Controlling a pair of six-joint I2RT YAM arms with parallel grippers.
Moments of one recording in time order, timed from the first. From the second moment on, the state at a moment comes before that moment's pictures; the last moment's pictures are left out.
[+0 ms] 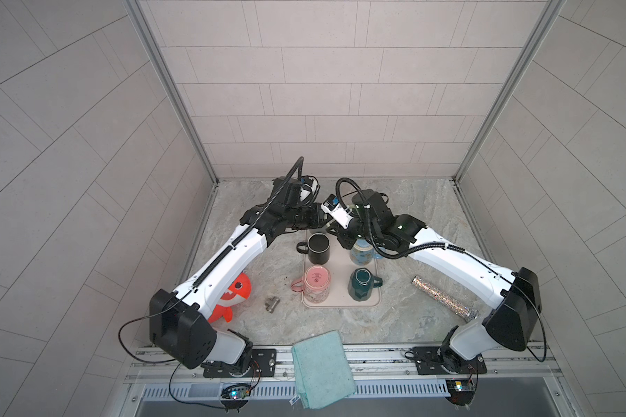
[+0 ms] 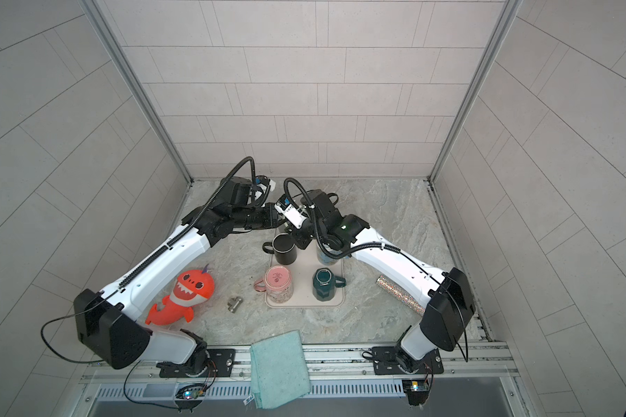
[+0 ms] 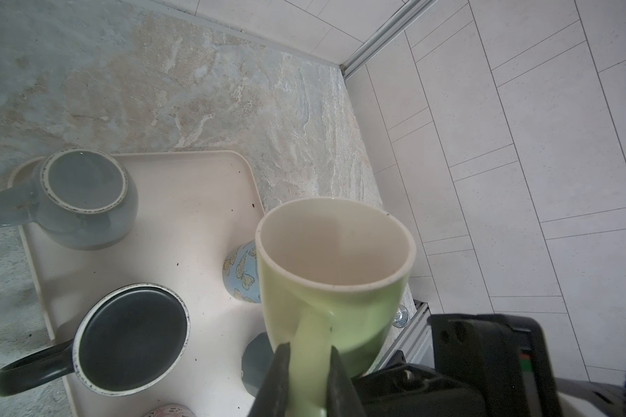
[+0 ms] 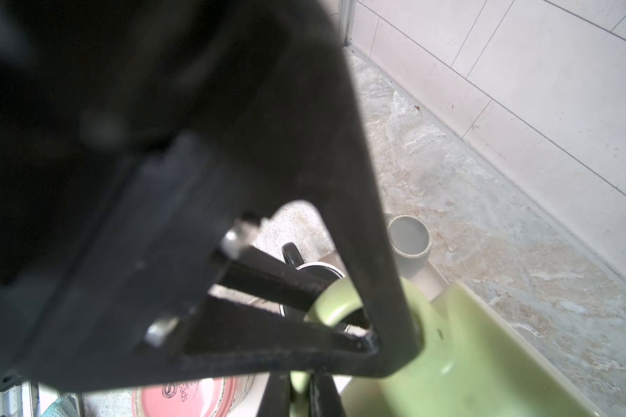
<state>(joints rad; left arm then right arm) -0.48 1.43 1.35 -0.57 0.45 -0.55 0.73 1.53 1.41 -0.49 -0.18 -0.14</state>
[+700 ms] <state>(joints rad) -0.48 1.43 1.35 -0.56 0.44 -0.53 0.74 1.53 1.40 -0.46 -0.15 -0.14</state>
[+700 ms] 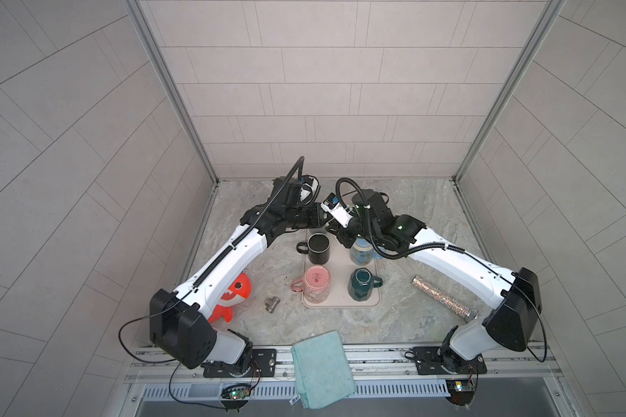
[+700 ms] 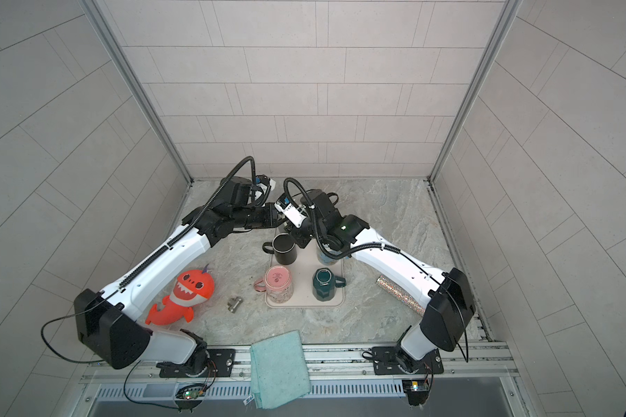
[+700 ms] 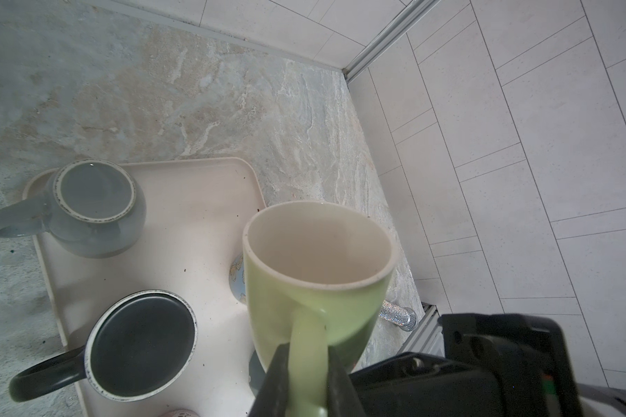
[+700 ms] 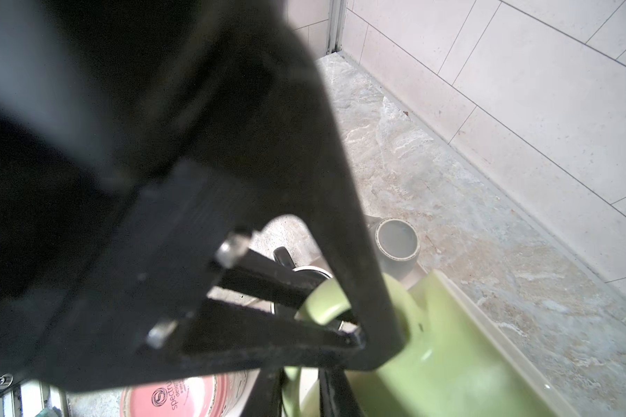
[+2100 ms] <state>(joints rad) -0.20 1.52 1.40 -0.43 0.17 -0.36 0.73 1.20 1.16 -0.42 -0.01 -0.12</state>
